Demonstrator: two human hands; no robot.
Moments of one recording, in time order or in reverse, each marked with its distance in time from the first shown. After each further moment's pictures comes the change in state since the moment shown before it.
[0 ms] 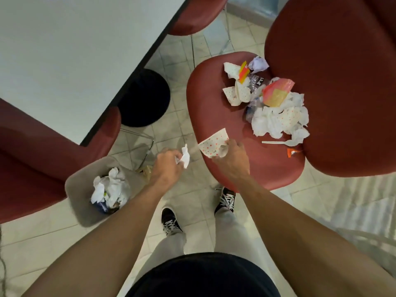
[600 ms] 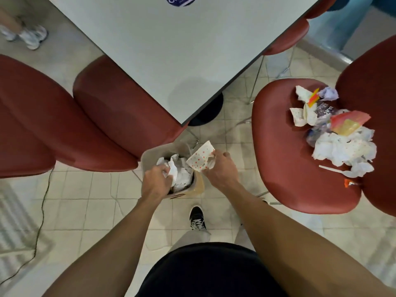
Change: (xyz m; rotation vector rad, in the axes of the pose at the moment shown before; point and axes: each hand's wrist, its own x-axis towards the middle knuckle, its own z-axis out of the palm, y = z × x) left_hand -0.098 -0.209 -0.119 -0.096 0.181 -0.372; right_hand -0.116 -0.158 0.148 -0.161 -0.226 -0.280
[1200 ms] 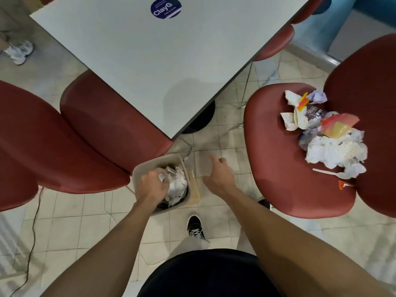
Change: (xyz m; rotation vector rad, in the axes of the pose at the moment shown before) left_hand 0.030 0.024 -0.002 0.130 -0.015 0.024; right_hand 0.025 0.006 -0.013 0.010 -0.047 -0.019
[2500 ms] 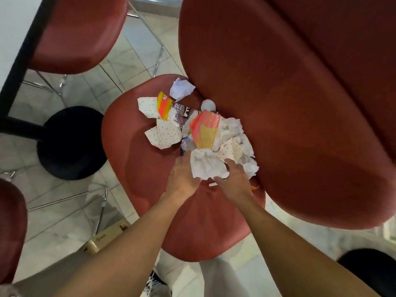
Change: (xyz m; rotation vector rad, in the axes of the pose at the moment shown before) left_hand 0.020 0.492 0.319 0.074 -0.456 0.603; right_hand 0.114 0.442 -0.233 0.363 0.303 0.494
